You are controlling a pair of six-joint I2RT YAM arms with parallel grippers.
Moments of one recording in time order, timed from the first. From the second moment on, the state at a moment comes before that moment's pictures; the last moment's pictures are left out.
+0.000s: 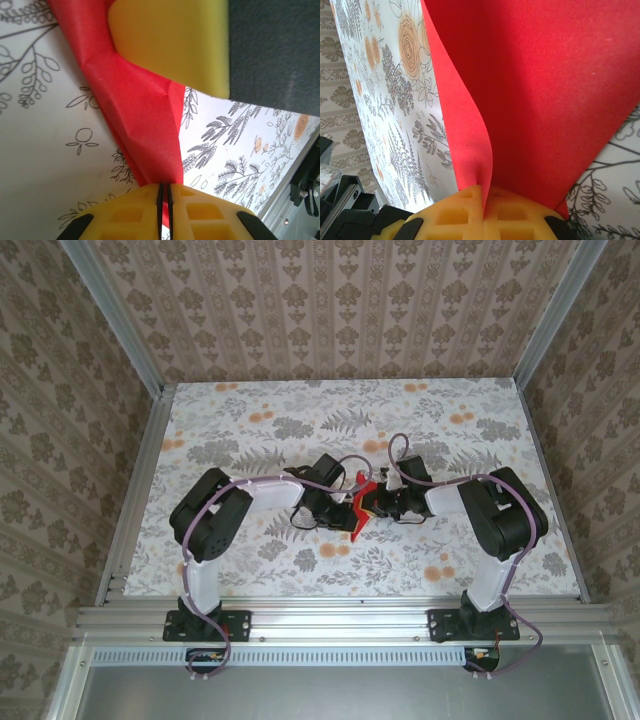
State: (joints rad) left arm -0.81 1.94 1.15 -0.40 0.60 -0.44; right arm 0.31 1.82 0.72 0.18 -0.66 0.76
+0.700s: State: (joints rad) left arm -0.82 1.92 1.13 -0.41 0.60 -0.46; right arm 0.31 1.82 0.72 0.18 -0.66 0.76
